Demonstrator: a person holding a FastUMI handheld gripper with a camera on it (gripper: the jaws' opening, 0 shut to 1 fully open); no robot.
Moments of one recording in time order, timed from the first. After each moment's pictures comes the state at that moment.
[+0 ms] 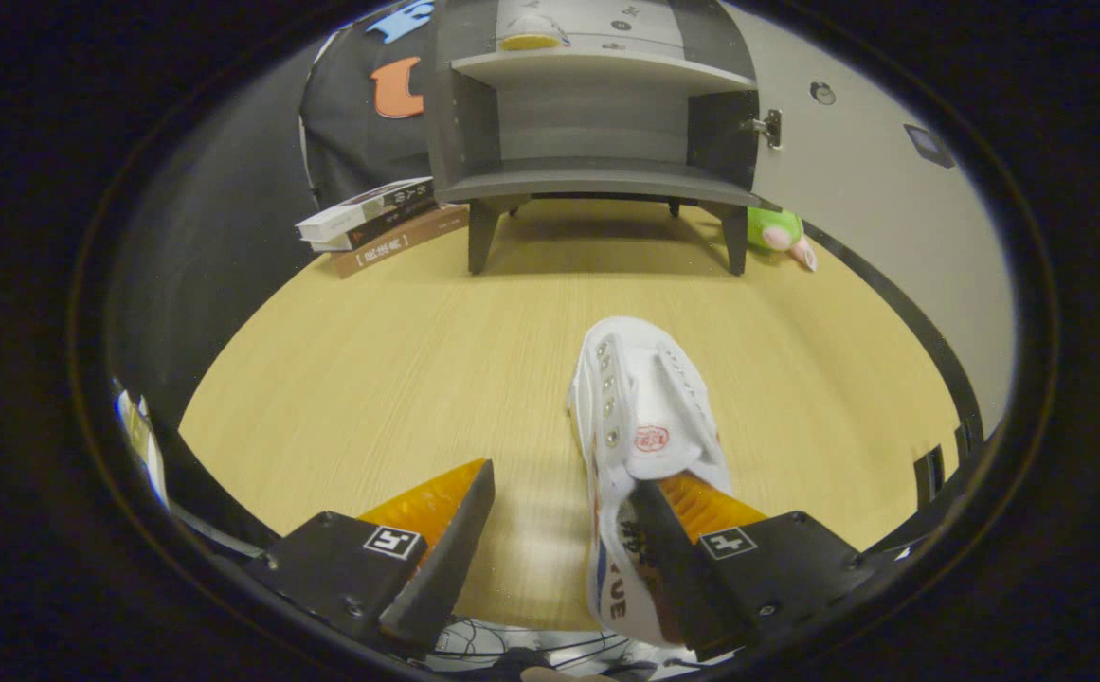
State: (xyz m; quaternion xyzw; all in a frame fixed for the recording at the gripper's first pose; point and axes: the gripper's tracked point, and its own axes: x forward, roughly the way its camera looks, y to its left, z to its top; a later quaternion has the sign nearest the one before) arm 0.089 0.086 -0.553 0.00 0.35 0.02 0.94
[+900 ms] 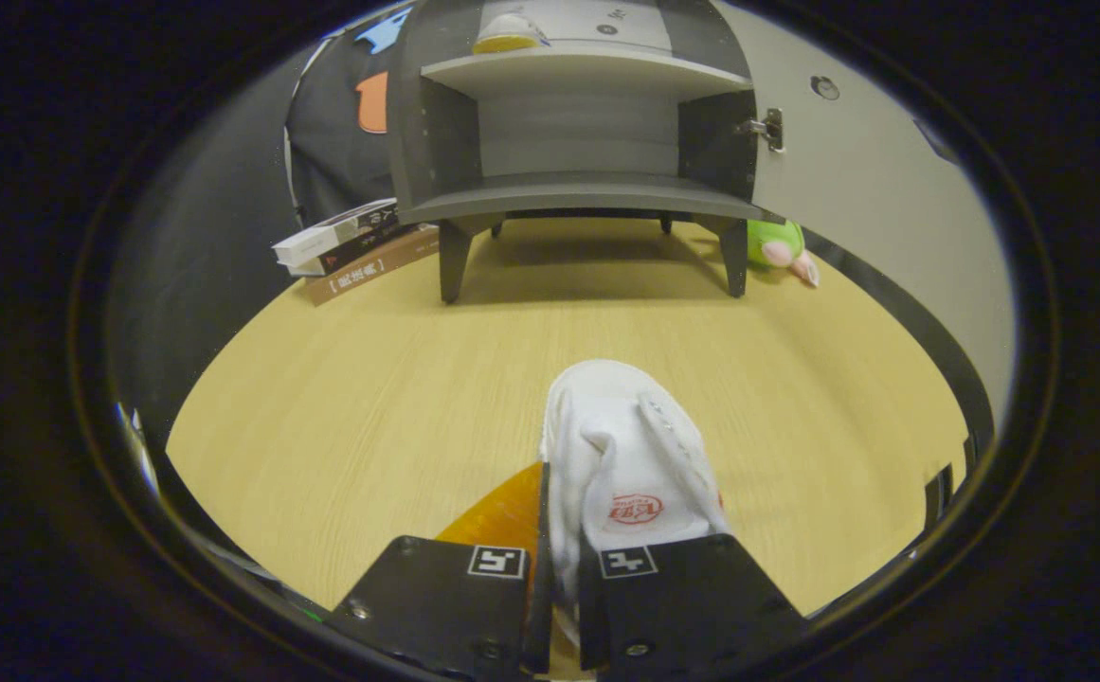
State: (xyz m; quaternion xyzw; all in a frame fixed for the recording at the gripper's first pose) arm 0.131 0.073 -0.554 -0.01 0.32 0.02 0.95
